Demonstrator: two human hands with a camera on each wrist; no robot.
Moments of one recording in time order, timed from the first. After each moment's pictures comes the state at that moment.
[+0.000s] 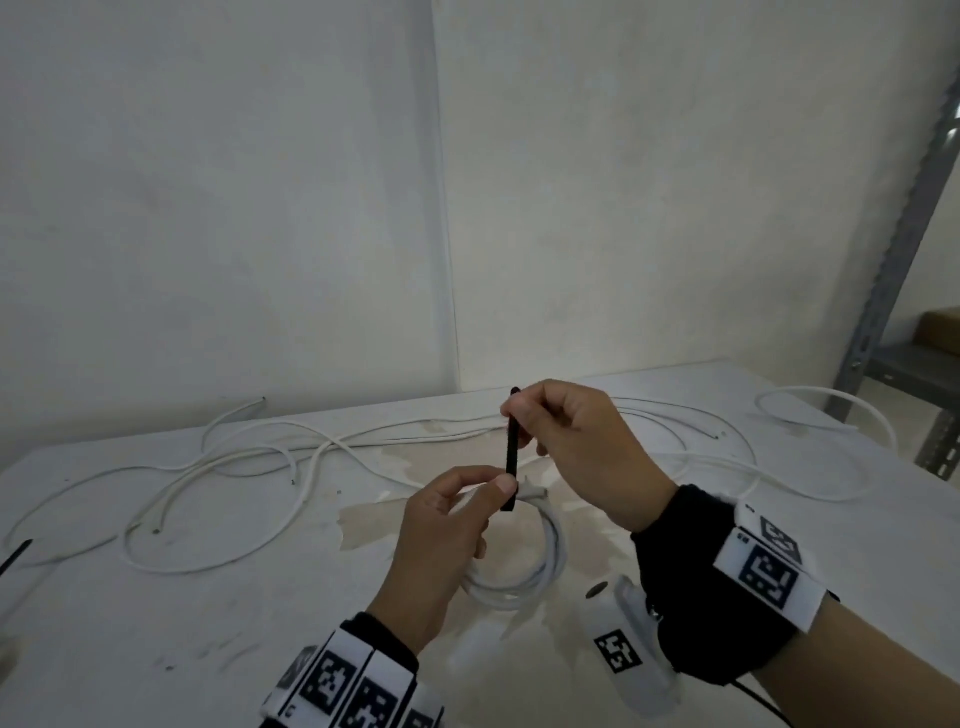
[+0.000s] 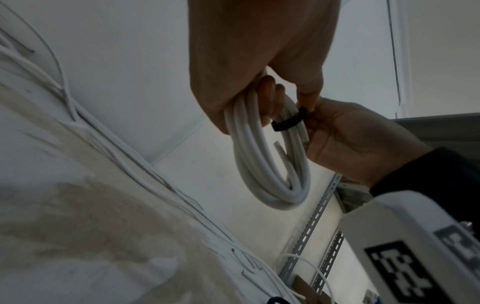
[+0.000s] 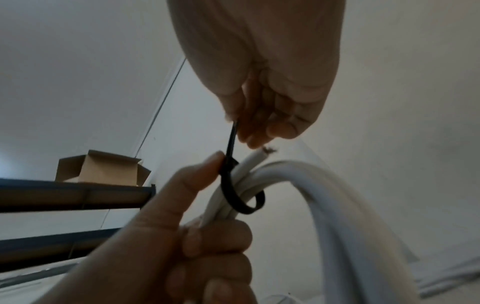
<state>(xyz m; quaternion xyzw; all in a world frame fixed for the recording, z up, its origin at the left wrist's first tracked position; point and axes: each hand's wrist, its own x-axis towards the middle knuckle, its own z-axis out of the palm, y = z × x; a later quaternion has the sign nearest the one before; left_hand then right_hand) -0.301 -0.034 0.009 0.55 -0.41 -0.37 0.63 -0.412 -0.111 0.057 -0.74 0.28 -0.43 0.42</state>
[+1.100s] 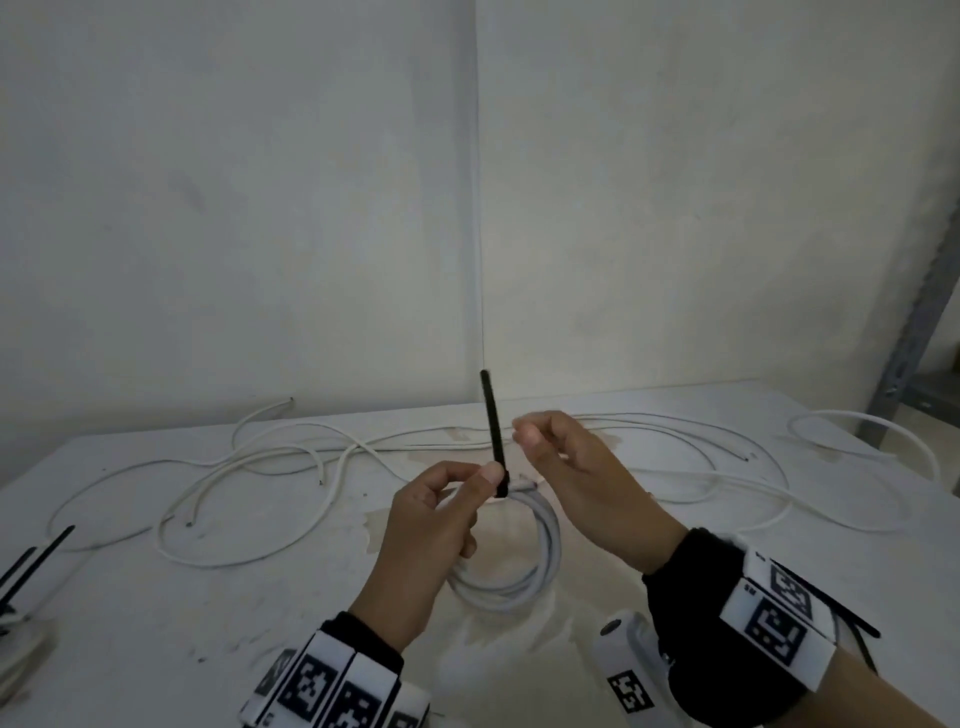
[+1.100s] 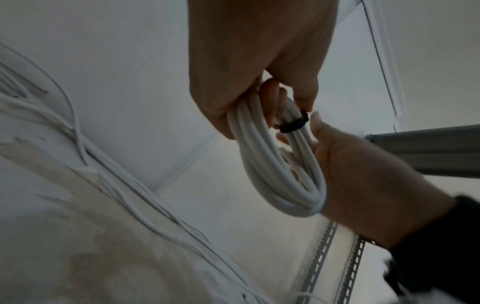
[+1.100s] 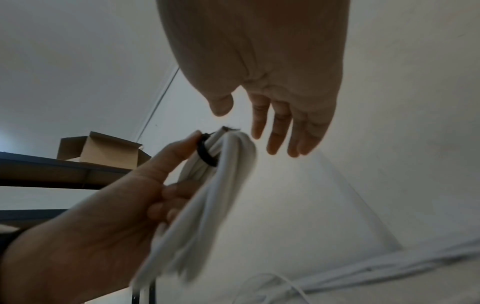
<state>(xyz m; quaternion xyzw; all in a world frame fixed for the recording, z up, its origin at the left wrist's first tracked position) -0.274 -0.021 0.023 0.56 -0.40 -0.35 0.64 -0.397 -0.104 0.039 -0.78 0.28 -0.38 0.42</state>
